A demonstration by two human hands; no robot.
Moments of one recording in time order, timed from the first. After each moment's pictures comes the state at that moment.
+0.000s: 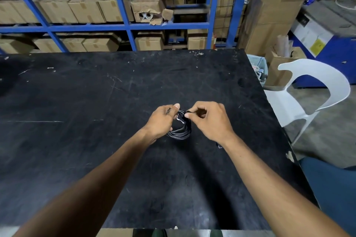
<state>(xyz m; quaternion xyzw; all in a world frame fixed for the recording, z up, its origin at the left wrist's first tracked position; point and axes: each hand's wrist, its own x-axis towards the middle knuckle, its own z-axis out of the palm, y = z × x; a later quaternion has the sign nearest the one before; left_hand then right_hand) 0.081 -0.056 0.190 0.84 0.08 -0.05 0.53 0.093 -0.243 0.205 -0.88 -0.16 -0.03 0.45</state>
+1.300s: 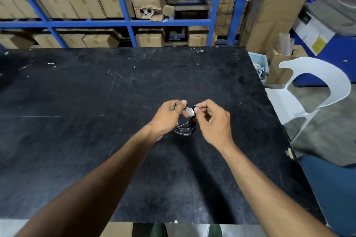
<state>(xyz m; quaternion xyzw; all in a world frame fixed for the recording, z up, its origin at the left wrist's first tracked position) 0.074 -0.070 0.198 0.83 0.06 -0.06 0.55 0.072 -0.240 0.177 -0.82 -0.10 -0.12 0.55</state>
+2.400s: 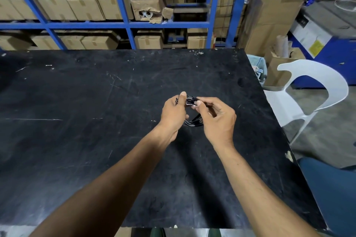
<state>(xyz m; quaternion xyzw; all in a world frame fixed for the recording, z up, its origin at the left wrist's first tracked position) 0.086 -0.102 0.214 0.72 0.17 0.02 0.67 0.073 -0.227 0.197 -0.71 -0.04 -0.18 0.68</state>
